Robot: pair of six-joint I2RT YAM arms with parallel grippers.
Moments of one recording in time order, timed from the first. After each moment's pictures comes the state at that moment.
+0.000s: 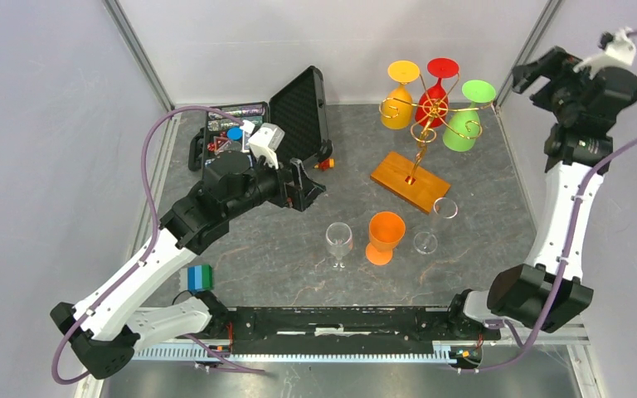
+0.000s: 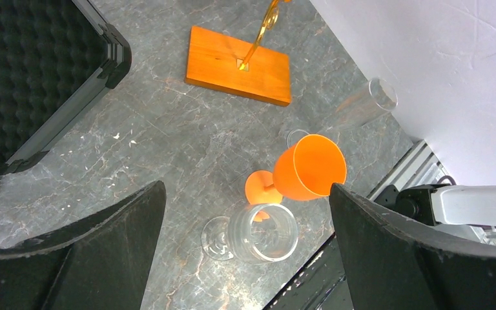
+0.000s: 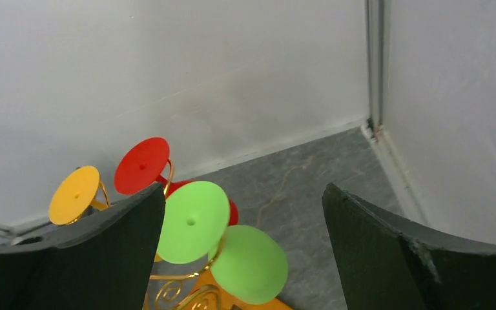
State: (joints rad) left arm -0.74 1.00 1.15 -0.44 0.06 -0.40; right arm -0.35 1.37 1.66 -0.33 -0.26 0.26
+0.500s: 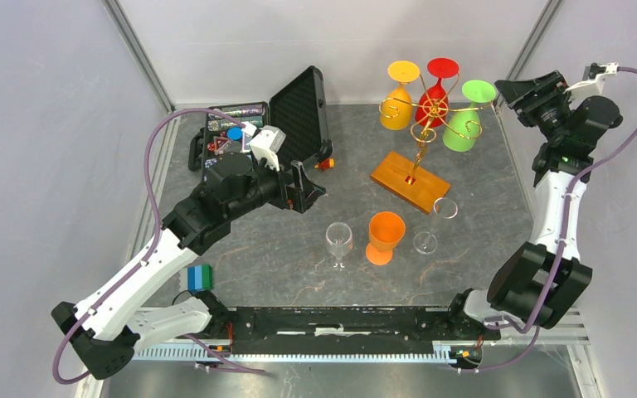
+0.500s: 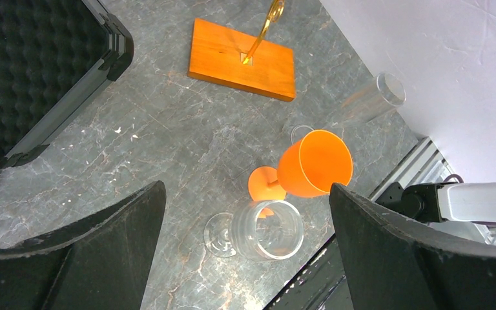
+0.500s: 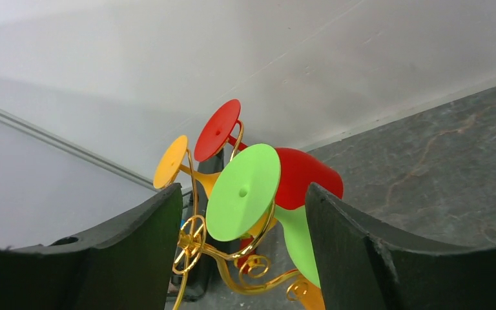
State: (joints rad) left arm -0.73 1.00 1.12 -0.43 0.06 -0.40; right arm -0.49 1.38 1.26 0.17 -0.71 0.79
